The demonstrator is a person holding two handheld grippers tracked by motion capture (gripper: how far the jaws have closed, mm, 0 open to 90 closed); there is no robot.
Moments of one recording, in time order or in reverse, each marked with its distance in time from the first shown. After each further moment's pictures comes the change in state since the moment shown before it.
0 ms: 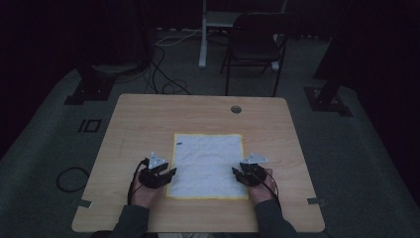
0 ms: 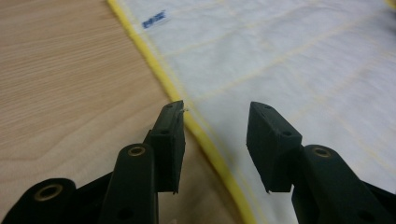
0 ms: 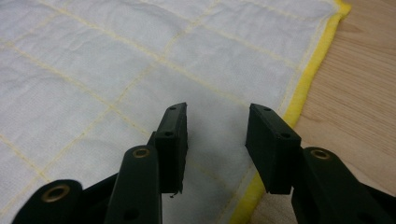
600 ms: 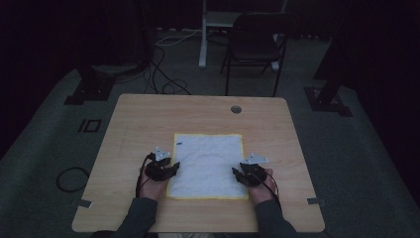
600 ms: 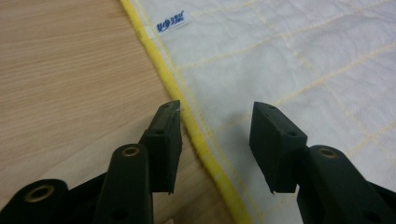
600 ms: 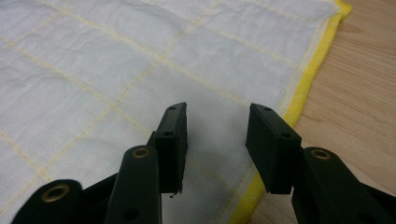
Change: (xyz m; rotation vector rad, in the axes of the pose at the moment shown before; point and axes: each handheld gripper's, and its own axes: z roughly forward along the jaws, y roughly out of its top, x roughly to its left) left arm 0.000 0.011 0.031 0.009 0.054 -0.040; right arm 0.000 -0.001 0.000 -0.006 0.005 -0.001
